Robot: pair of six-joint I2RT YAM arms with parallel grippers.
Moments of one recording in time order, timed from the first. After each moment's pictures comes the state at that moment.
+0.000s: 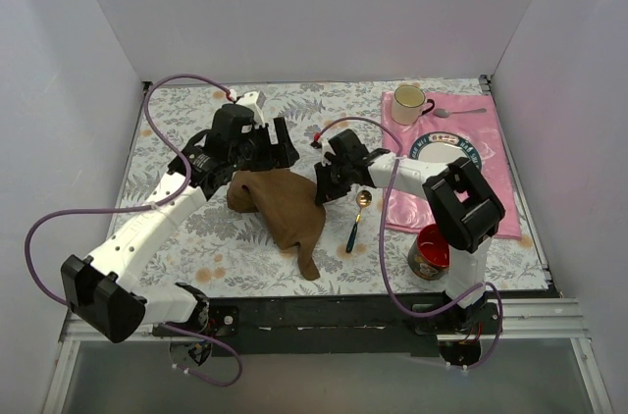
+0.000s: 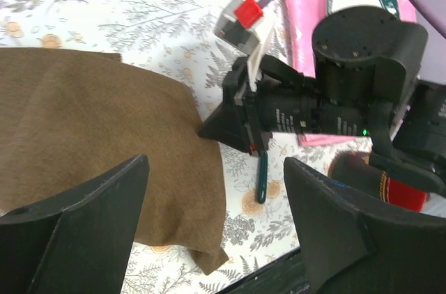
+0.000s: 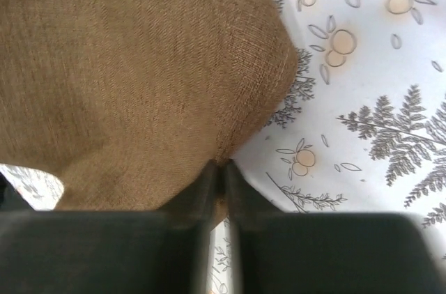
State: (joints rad) left arm -0.54 1.27 1.24 -0.57 0.05 -0.53; right arm 0.68 1.91 1.21 -0.26 -0.39 0.27
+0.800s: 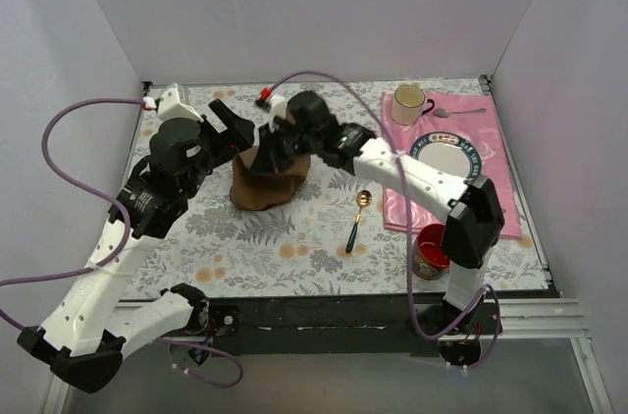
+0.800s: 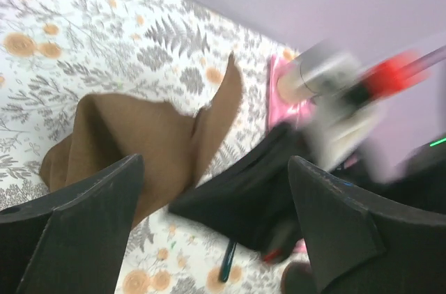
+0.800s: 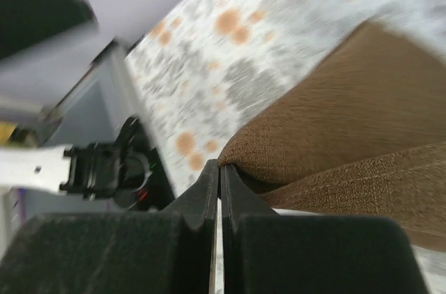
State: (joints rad) left arm -0.53 0.97 1.25 -0.59 -0.33 -0.72; right arm 0.86 1.81 1.73 -0.37 -0.44 0.35
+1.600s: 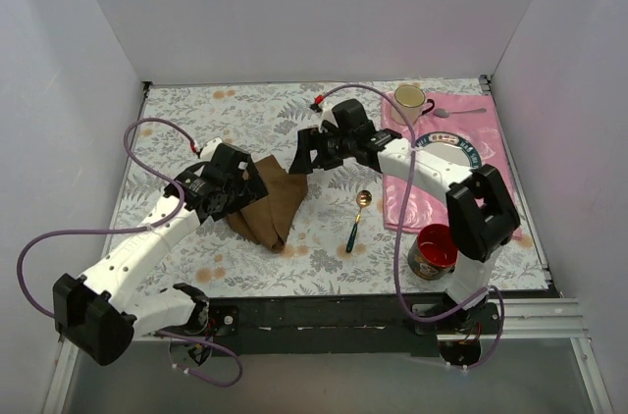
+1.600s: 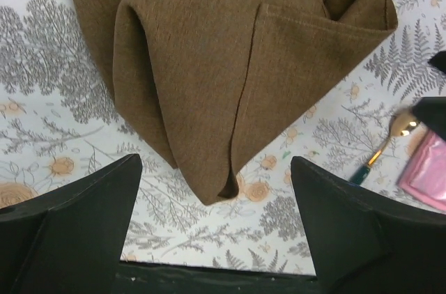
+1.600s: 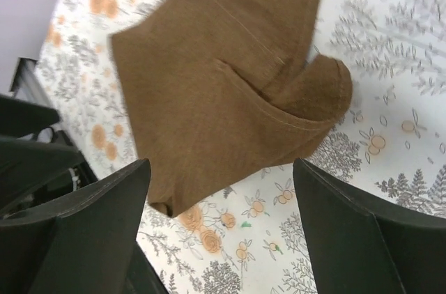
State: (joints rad) left arm -0.53 1.11 1.00 -0.86 -0.29 -0.92; right arm 0.66 1.77 1.37 -0.22 -0.48 0.39
